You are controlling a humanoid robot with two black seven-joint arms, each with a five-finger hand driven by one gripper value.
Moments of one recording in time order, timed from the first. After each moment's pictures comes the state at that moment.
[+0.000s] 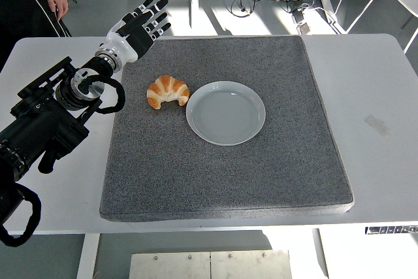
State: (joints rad) left arm -1.03 0.04 -0.73 -0.46 -0.14 -0.19 -0.04; right arm -0.09 0.00 -0.09 0.13 -0.07 0.00 0.35
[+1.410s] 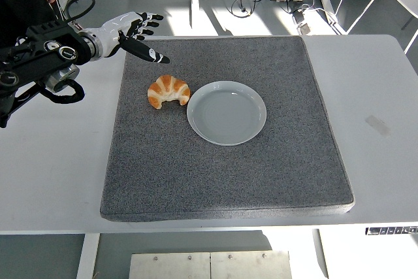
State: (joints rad) left arm -1.27 0.43 -0.11 -1.01 0.54 0.08 0.15; right arm -0.09 0.00 -0.09 0.13 -0.07 0.01 0.35
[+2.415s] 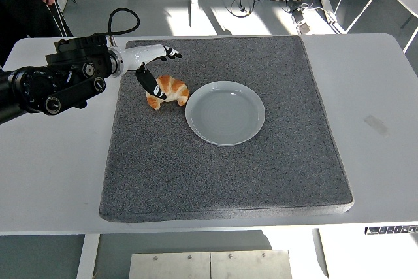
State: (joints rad) left arm -1.30 0.24 0.14 -0.76 0.93 -0.07 0.00; right arm -0.09 0.00 -0.09 0.13 -0.07 0.01 0.35
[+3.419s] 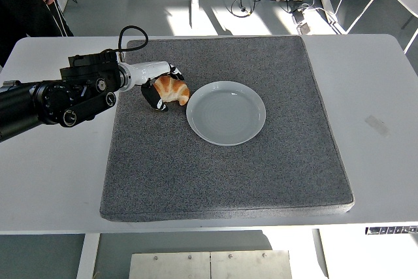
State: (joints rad) left arm -1.28 0.18 0.23 -0.68 0.94 -0.06 -0.01; right arm -0.09 0.00 -0.09 0.12 -0.07 0.00 0.35
